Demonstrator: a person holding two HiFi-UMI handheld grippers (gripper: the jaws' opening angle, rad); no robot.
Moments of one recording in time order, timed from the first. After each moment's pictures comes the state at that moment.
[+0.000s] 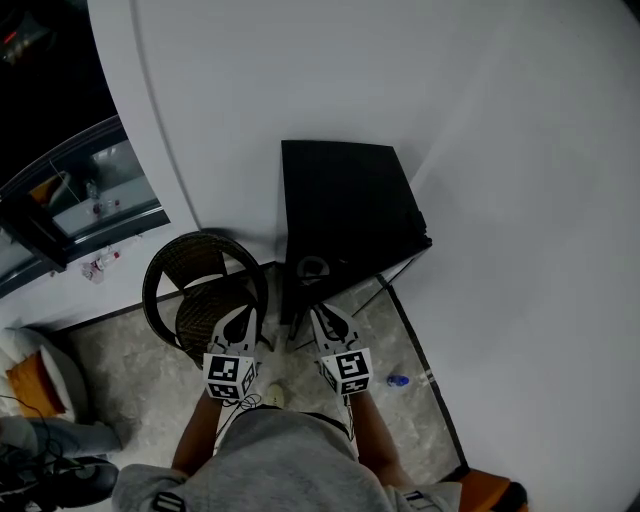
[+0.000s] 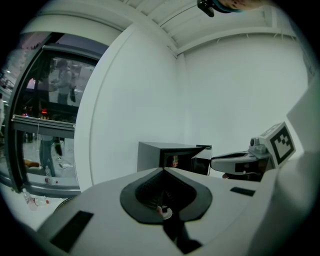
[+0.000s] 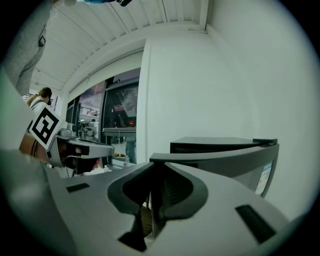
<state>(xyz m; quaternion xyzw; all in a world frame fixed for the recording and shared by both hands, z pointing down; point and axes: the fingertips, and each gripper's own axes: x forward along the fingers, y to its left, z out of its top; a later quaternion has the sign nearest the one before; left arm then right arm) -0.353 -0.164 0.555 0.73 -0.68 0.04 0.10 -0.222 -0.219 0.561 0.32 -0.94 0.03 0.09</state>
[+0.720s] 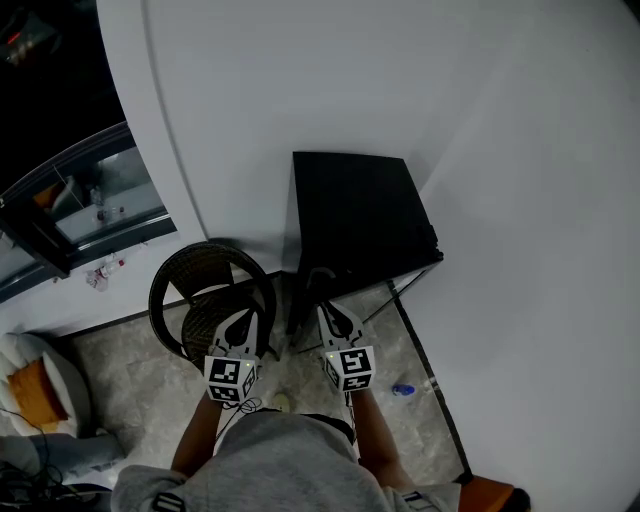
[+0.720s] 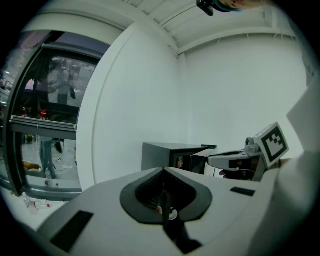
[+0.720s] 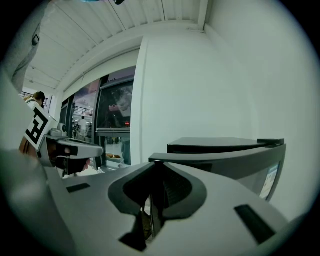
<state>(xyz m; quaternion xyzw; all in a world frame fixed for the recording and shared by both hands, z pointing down) -0.392 -0.178 0.558 0.73 -0.68 0.04 0.10 -0.253 -0.253 0.565 0.34 -0.93 0.03 0.09</state>
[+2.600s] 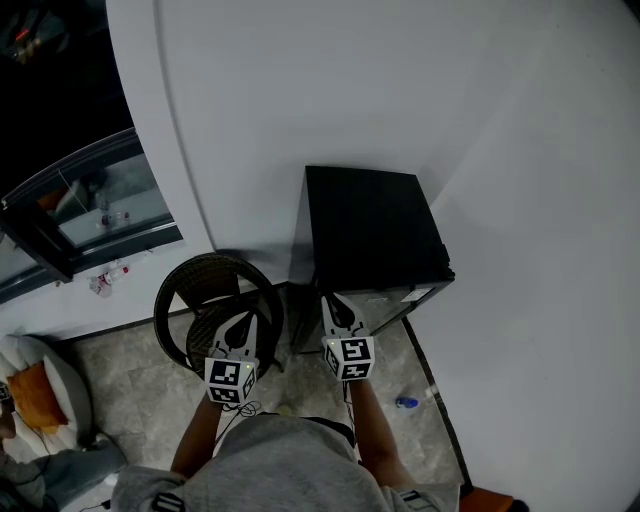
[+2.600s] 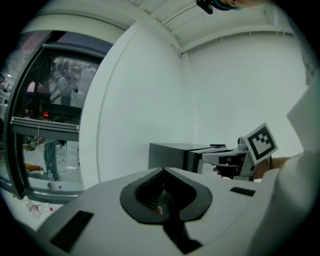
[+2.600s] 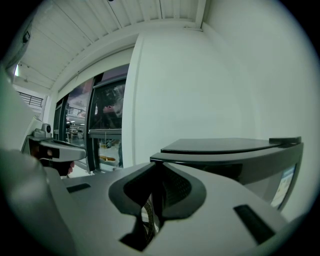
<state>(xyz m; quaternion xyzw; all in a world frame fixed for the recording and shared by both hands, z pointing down) -0.433 -0.197 0.562 0.72 -0.69 0.05 0.10 -0.295 -0.308 0.569 0.37 -0.93 0.03 0.08</state>
